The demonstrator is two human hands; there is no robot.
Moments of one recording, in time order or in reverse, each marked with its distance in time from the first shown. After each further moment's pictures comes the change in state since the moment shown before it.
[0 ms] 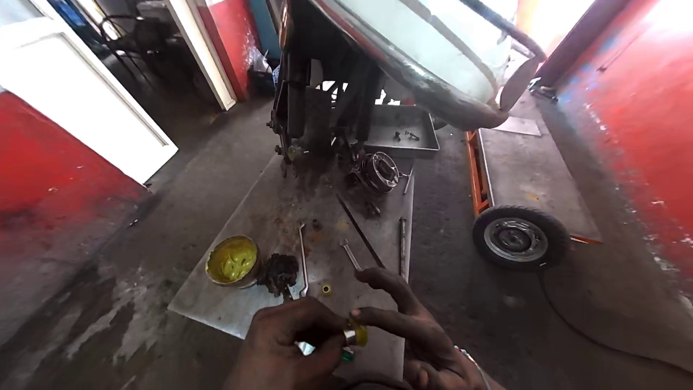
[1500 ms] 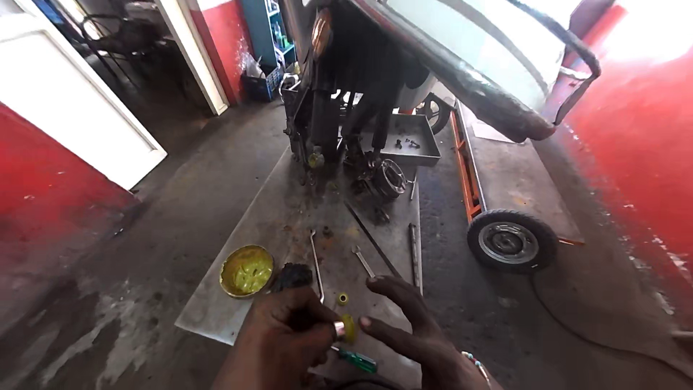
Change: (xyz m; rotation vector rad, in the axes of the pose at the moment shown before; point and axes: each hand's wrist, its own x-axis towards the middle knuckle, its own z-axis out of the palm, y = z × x) left_hand 0.011 -0.013 -0.064 -0.106 -0.003 -0.115; right_hand 0.025 0.001 0.037 -0.396 -0.040 -0.056
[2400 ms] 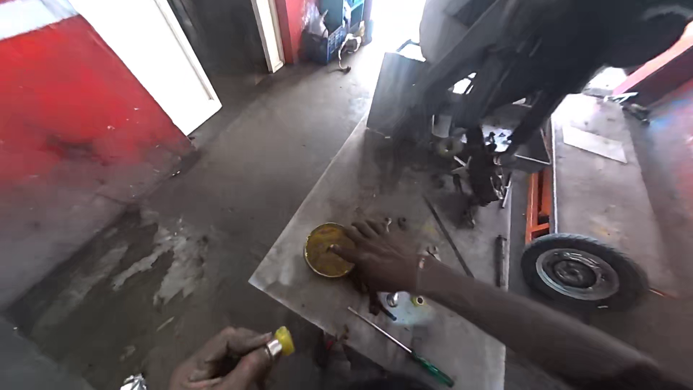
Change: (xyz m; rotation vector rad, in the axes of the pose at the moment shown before) left_hand -0.111 -0.071 -0.141 -0.163 0.648 -0.079; right_hand 0.177 0.082 0.153 -0.579 -0.939 0.000
